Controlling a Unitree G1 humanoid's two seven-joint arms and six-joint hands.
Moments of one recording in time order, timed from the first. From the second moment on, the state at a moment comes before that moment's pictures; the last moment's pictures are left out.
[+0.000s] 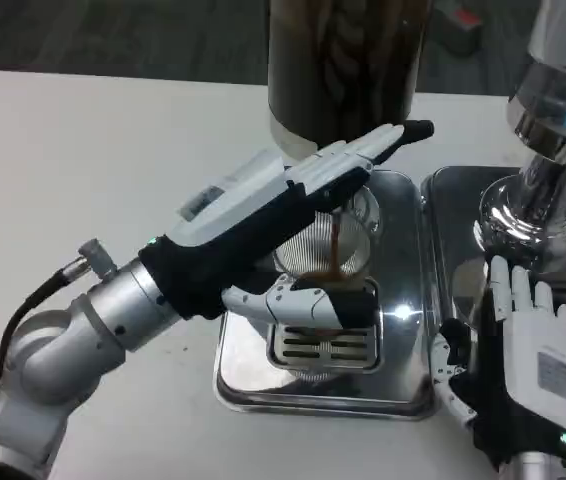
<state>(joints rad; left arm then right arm) -0.36 0.42 -0.20 0.37 0.19 -0.89 -0.41 0.26 -0.05 0.37 -0.17 -1.01 0.44 -0.34</state>
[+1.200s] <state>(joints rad) -0.36 0.43 -0.23 0.38 0.20 -0.89 -0.36 0.13 -0.11 0.21 -0.01 -0.33 -0.05 -0.13</state>
